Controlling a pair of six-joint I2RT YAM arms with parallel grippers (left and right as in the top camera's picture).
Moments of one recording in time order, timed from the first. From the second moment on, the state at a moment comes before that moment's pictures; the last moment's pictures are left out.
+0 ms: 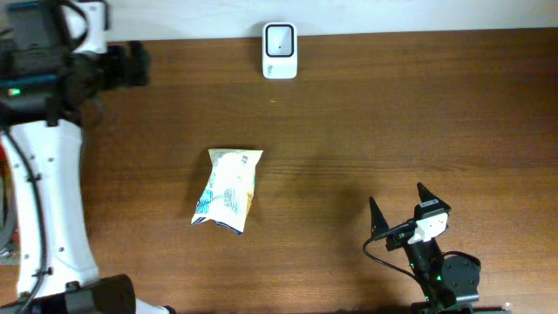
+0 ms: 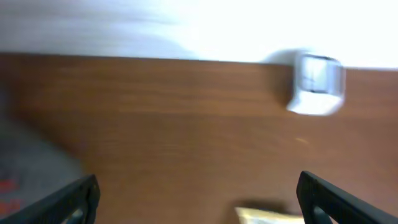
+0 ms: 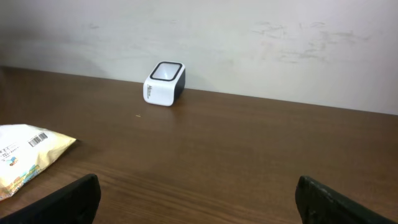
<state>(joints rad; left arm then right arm) 0.16 1.67 1.95 -1.00 0.14 0.04 0.07 0.01 0.01 -0.06 -0.19 -0.03</state>
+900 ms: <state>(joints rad) 0.74 1.82 1.92 -1.00 -0.08 0.00 0.07 0.01 0.01 -0.06 -0.18 -0.03</state>
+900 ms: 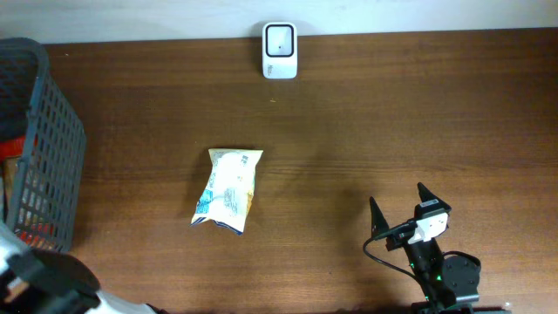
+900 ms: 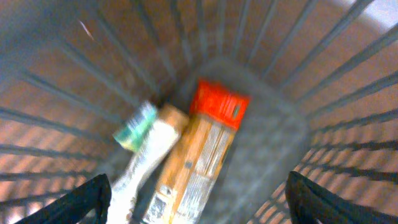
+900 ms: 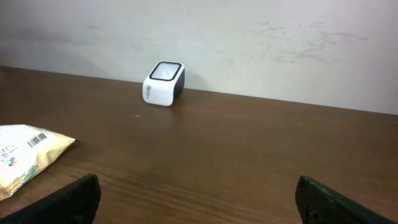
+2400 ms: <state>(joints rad) 0.52 1.70 2.03 -1.00 0.02 0.13 0.07 0.01 0.01 -0.06 -0.18 -0.03</state>
